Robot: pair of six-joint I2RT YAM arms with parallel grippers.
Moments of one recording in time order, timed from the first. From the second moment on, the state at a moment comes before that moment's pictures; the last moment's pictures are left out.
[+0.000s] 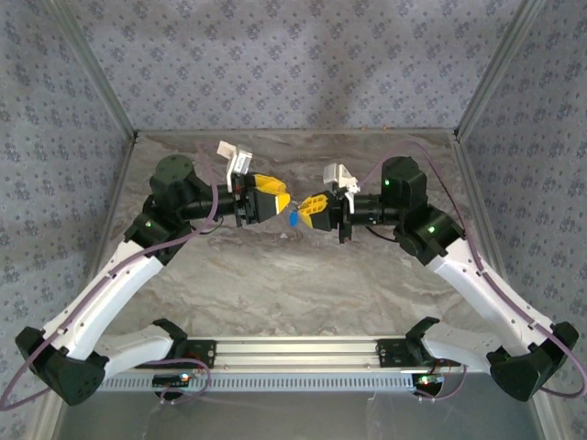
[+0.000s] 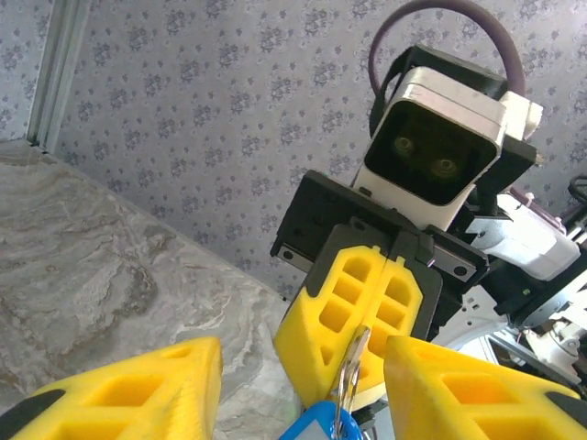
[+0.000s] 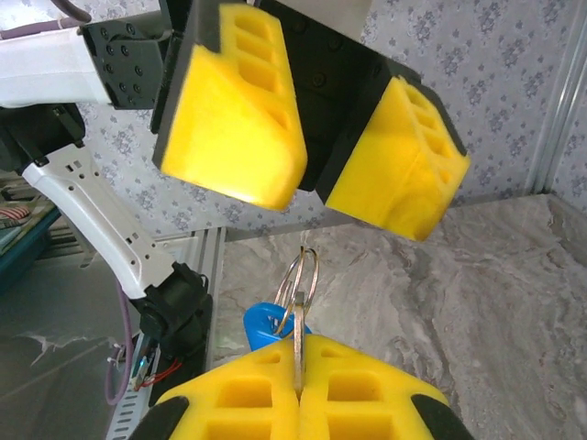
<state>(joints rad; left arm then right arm) -0.60 1.08 1.16 -0.10 0.82 -0.50 0.62 1.09 1.18 -0.30 -0.85 -0.09</state>
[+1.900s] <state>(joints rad) -0.60 1.05 1.13 -0.03 0.78 -0.56 0.60 1.00 1.07 -0.21 -0.81 -0.06</state>
